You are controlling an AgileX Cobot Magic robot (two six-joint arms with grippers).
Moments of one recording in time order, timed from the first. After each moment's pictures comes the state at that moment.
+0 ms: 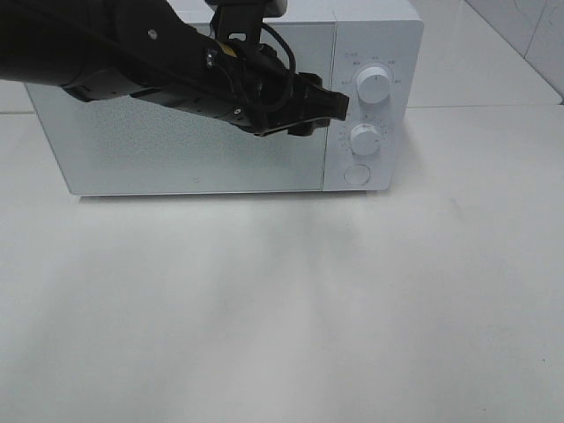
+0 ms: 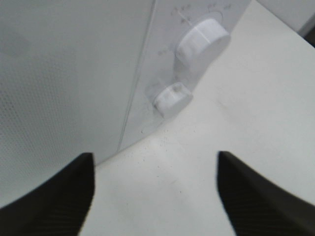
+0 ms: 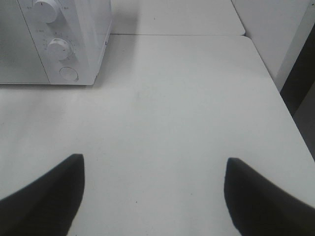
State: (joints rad) left arm -0.74 1.88 -1.28 -0.49 0.09 0.29; right arm 0.17 0.00 -0.50 -0.20 0.98 0.18
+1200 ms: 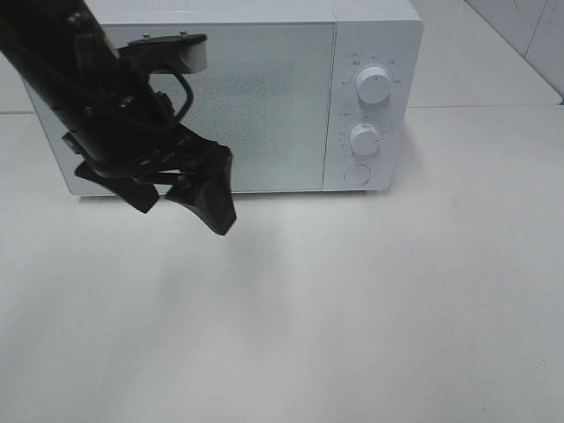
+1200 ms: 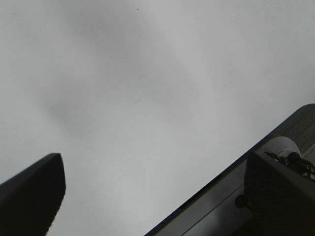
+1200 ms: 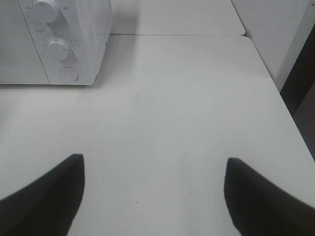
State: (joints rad) left arm -0.57 1.69 -1.25 -0.32 0.98 0.18; right arm 0.17 0.00 -0.50 -0.20 0.98 0.18
